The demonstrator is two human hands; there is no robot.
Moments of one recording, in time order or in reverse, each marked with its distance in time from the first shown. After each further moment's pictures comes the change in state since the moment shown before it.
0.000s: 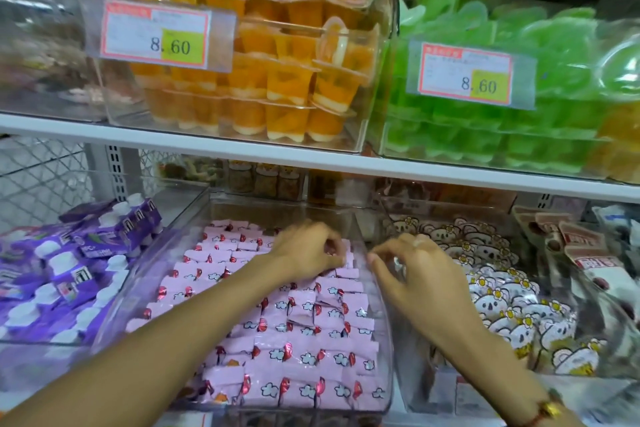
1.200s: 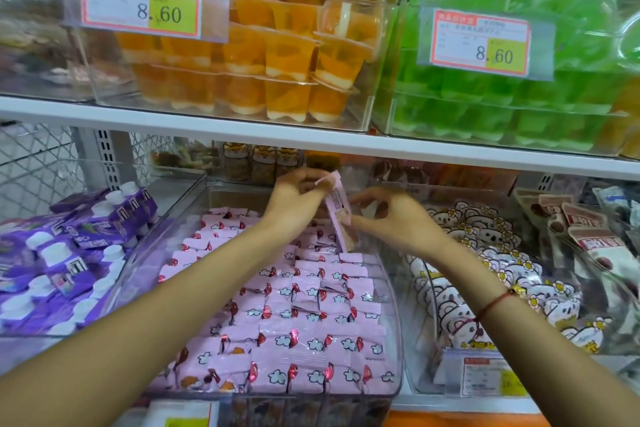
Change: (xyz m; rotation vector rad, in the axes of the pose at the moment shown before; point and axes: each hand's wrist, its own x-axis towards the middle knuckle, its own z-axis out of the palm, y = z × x) left_hand -0.013 0.012 -0.029 -1.030 0.401 -0.154; right_hand 0.064 -0.002 0.011 0.428 -0.326 0.108
